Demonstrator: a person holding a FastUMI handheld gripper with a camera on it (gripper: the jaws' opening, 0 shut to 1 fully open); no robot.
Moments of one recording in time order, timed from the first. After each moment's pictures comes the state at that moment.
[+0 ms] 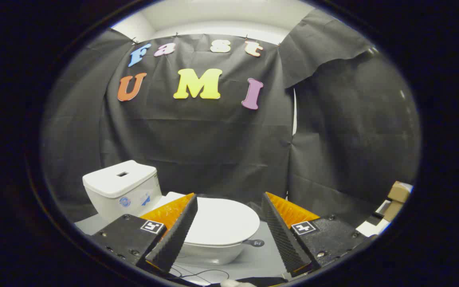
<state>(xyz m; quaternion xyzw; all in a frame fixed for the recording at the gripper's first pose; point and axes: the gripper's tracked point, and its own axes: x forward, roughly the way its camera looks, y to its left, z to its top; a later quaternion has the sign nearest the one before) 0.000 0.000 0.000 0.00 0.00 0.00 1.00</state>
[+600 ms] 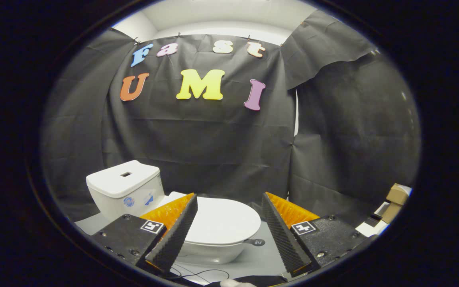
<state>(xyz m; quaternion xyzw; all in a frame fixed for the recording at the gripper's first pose) -0.002 0.007 0.002 0.01 0.00 0.01 1.00</state>
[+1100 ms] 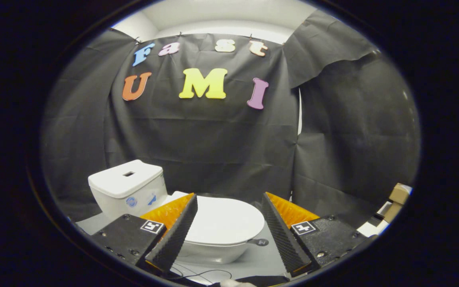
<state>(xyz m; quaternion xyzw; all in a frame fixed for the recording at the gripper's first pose) 0.005 0.016 -0.002 0.01 0.01 0.02 1.00</state>
